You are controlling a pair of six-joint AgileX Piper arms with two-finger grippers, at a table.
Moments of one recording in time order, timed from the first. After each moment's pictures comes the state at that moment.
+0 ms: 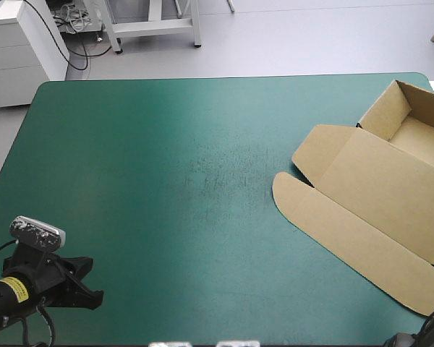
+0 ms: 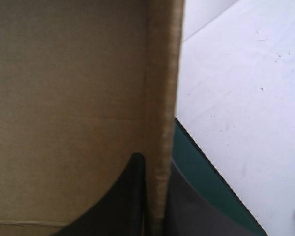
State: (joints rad) left arm -0.38 0.55 -0.83 -0.08 1.18 -0.01; right arm -0.59 1.95 -1.74 -0.12 1.05 0.06
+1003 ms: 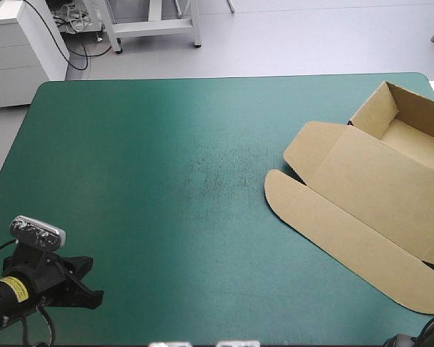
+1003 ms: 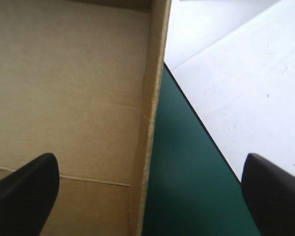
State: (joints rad) left arm -0.38 0.55 -0.83 -0.08 1.18 0.00; right arm -0.61 1.85 -1.82 0.01 1.18 -0.08
